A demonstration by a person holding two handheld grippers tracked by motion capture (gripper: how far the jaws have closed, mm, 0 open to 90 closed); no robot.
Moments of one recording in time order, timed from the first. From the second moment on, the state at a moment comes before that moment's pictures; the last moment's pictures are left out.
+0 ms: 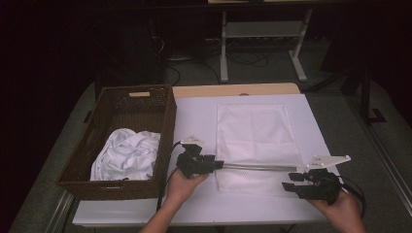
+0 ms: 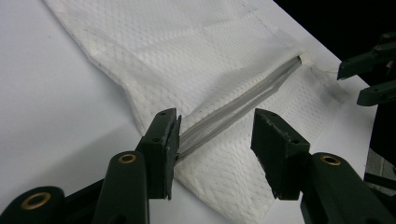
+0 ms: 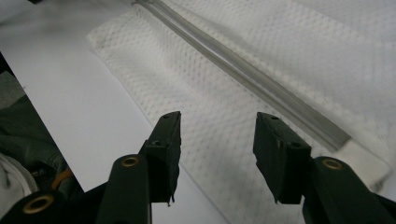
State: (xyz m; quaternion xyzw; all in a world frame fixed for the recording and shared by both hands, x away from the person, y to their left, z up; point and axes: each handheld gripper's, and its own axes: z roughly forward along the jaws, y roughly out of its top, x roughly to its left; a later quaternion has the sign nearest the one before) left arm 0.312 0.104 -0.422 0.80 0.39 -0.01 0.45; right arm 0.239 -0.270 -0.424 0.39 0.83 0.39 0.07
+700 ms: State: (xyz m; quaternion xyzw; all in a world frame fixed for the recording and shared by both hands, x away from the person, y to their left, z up) left arm 0.311 0.099 -0.418 0.80 0.39 -0.02 0.46; right arm 0.251 -0.259 -0.424 0.37 0.84 0.40 0.08
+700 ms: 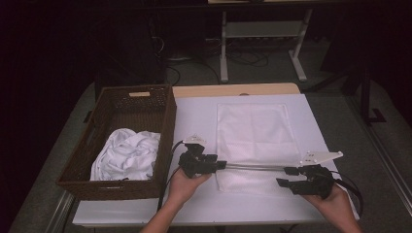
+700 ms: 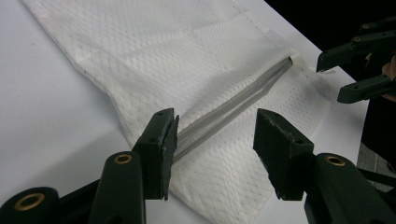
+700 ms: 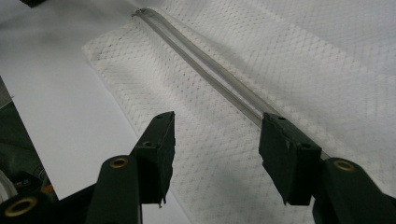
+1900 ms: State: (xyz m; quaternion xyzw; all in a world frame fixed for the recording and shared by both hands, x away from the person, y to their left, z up) left arm 0.317 0.114 -0.394 0.79 0.39 -0.04 0.47; right arm 0.308 -0.242 -0.416 0.30 0.85 0.42 0.08
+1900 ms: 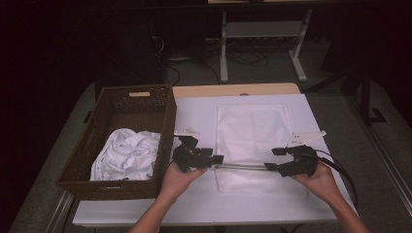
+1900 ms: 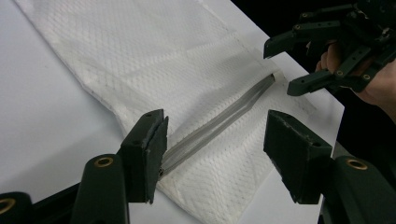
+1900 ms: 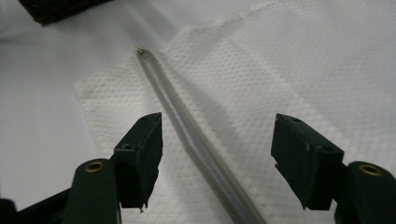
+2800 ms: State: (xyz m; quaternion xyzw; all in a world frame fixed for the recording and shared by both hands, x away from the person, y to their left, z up) left arm 0.316 0.146 -0.352 0.79 0.39 -0.04 0.48; right arm 0.332 -0.199 -0.429 0.20 0.89 0.40 0.07
